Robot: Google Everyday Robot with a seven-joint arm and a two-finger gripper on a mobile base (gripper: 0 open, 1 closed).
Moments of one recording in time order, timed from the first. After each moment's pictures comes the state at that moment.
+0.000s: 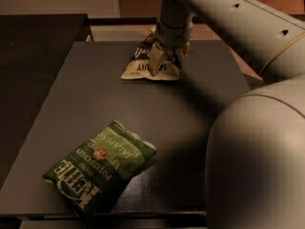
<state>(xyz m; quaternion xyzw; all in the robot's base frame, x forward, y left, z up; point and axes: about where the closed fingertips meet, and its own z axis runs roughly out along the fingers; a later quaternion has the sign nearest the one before) 0.675 -0.066 0.852 -0.25 0.96 0.01 0.09</state>
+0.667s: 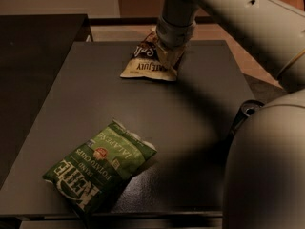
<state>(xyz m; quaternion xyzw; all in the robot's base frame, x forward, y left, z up) 0.657 -0.060 0.869 -0.27 0.96 0.04 0.10</state>
